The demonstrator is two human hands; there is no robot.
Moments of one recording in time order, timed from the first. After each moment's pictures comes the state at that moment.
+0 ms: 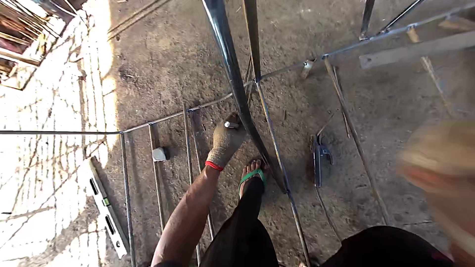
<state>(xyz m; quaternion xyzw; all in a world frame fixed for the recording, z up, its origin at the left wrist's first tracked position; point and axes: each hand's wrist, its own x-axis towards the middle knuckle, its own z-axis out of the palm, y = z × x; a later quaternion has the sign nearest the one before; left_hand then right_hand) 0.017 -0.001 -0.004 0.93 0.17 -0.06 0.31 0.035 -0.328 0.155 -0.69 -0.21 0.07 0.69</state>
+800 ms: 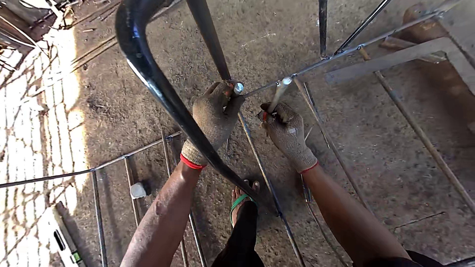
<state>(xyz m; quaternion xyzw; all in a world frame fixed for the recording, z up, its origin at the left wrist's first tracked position) 0.124 -0.023 0.071 0.94 -0.09 0.14 0.31 0.125 -0.225 -0.017 -0.81 -0.09 -0.04 0.57</state>
